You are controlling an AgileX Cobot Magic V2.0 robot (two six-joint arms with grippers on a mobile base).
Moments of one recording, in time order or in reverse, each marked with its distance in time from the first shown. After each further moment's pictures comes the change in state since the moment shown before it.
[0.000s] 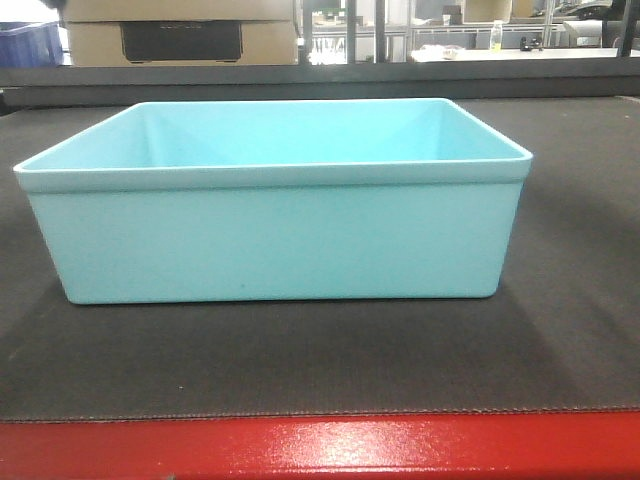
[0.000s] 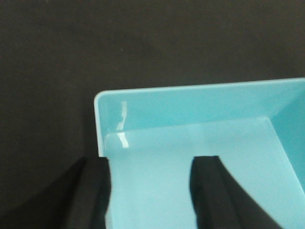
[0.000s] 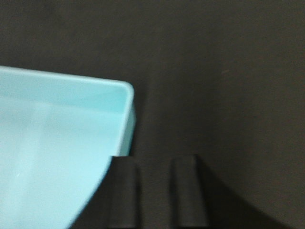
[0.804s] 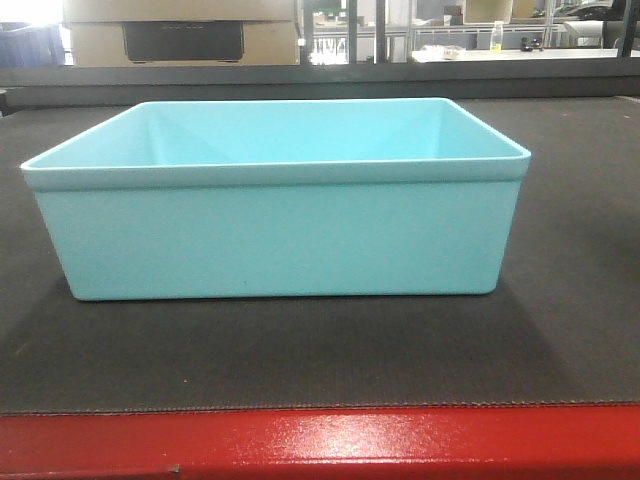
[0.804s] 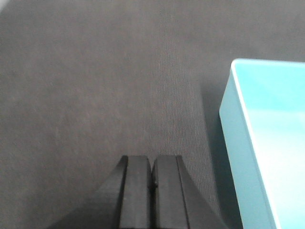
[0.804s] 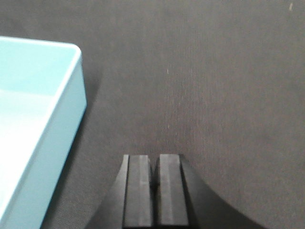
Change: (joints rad) left arm 0.290 -0.516 0.581 0.029 -0.236 0.136; right arm -0.056 -0.617 0.981 -0.137 -0.755 0.000
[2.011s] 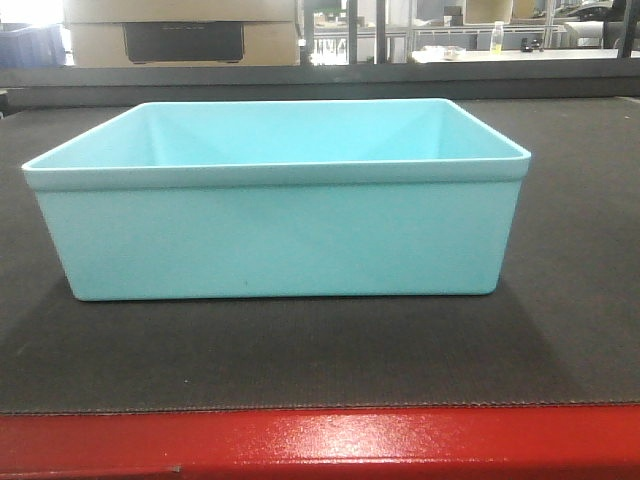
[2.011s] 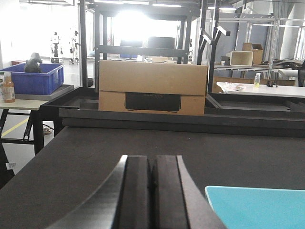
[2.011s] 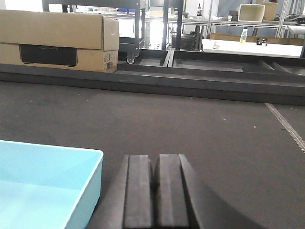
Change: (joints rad) left arm 0.002 -0.529 0.186 0.000 -0.227 0.005; right arm 0.000 -0.401 0.090 -0.004 -0.093 0.000
